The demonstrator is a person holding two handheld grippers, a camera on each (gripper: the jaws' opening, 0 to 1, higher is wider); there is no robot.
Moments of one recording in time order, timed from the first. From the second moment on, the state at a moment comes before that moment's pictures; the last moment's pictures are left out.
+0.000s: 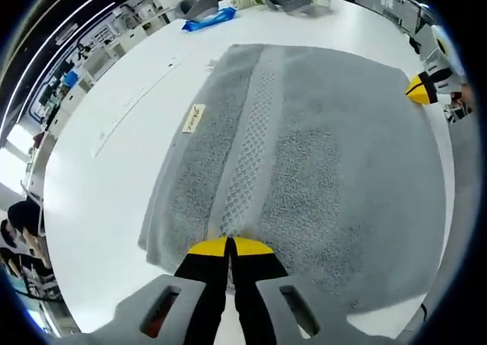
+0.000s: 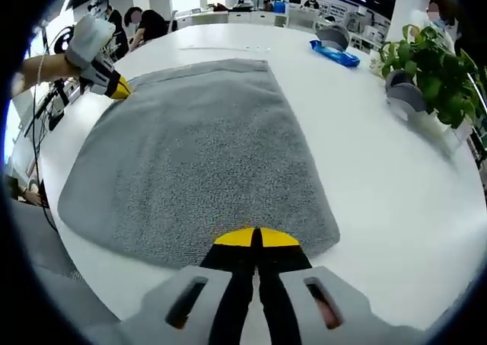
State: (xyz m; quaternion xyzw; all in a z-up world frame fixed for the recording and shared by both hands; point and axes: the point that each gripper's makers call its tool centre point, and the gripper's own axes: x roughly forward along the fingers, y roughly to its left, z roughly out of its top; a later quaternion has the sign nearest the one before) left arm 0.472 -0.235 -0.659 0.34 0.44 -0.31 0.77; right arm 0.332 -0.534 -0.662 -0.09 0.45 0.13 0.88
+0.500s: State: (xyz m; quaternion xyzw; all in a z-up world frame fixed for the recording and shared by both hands) left arm 0.486 -0.245 -0.655 0.31 0.44 -0.32 0.78; right arm 0.311 -0.520 -0.662 -0.09 0.46 0.14 0.87
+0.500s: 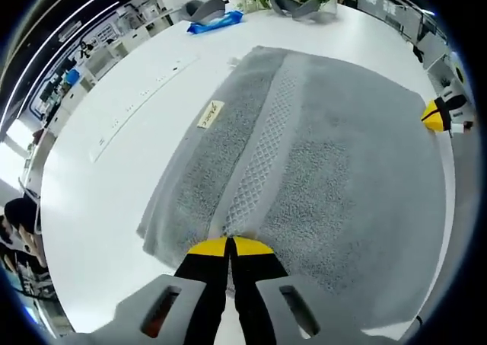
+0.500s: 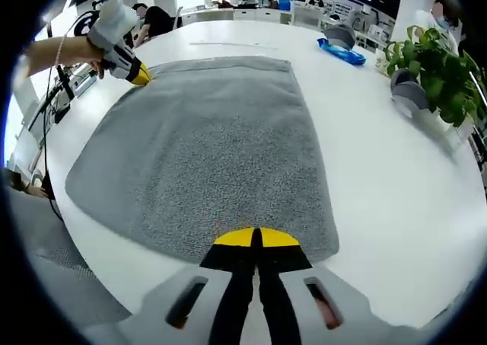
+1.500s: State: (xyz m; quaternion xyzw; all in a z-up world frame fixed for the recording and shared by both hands) left arm 0.512 -0.266 -0.656 0.33 0.41 -0.35 0.78; right arm 0.282 -0.499 -0.663 -0.10 0.46 0.16 0.86
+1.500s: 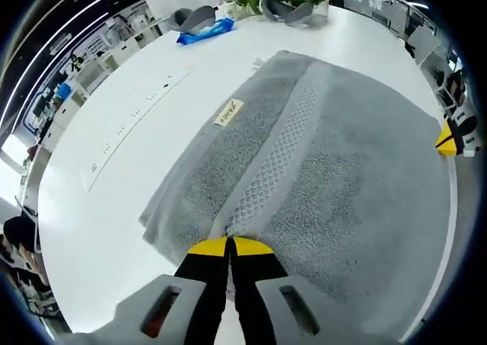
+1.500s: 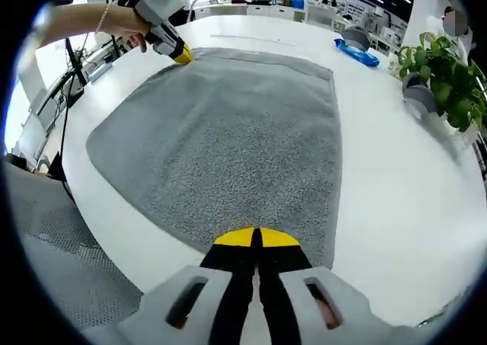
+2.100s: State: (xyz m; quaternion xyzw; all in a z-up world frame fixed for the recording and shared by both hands) left arm 0.512 -0.264 -0.654 0.29 0.41 -0.34 0.79; right arm 0.283 -0.499 -0.664 -0.09 0.51 0.22 0.83
